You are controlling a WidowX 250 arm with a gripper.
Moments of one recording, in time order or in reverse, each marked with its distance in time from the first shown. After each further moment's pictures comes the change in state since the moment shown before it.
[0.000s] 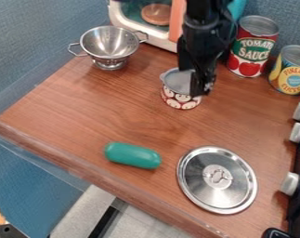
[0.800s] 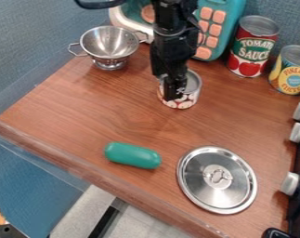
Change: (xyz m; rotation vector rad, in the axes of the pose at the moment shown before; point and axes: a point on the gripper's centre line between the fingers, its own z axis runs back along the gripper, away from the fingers) arm -0.030 0.010 -0.020 0.003 0.026 0.039
